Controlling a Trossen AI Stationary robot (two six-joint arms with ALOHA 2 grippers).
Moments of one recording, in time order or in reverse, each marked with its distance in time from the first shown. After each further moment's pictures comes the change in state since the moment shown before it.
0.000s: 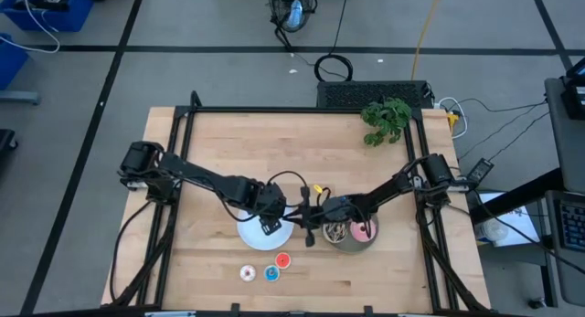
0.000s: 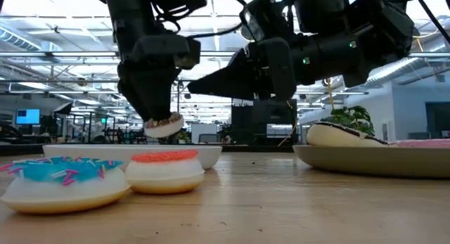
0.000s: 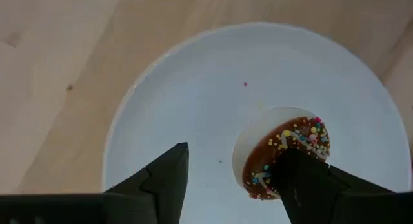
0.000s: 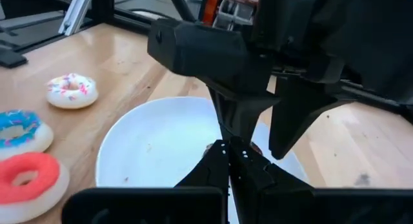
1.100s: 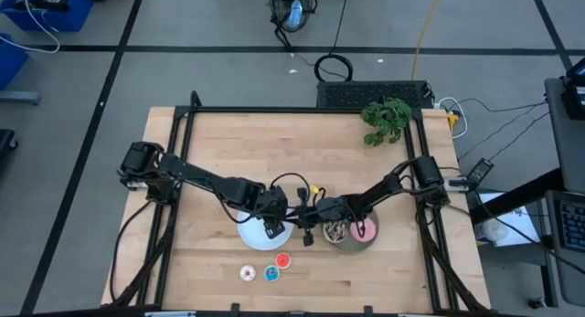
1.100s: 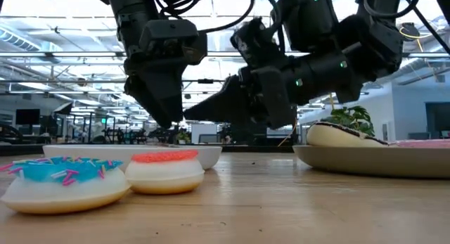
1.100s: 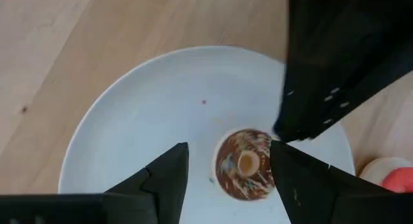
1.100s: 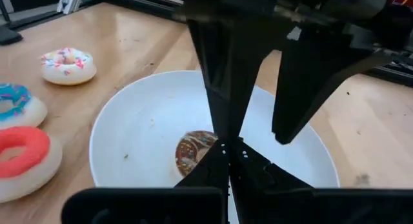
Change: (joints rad) left arm -0.010 -0.001 -0.001 0.096 0.036 0.002; right arm -0.026 0.078 0.026 -0.003 -0.045 0.039
